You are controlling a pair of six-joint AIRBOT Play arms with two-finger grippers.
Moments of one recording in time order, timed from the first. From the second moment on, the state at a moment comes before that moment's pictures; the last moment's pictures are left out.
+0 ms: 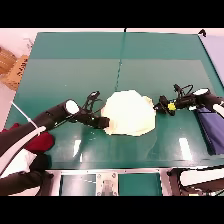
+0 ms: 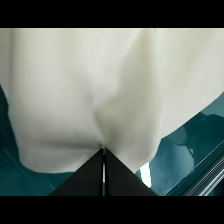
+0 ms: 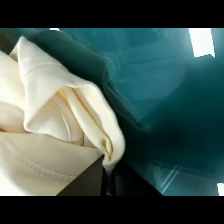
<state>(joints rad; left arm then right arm) -0.55 -1.35 0.83 0.74 -0.79 -1.36 -0.28 -1.60 0.98 -0.79 1.13 1.31</state>
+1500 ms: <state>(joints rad) -0.39 -1.44 0.81 0.64 -0.74 -1.38 -0.28 -1.44 1.06 -0.83 1.19 1.30</state>
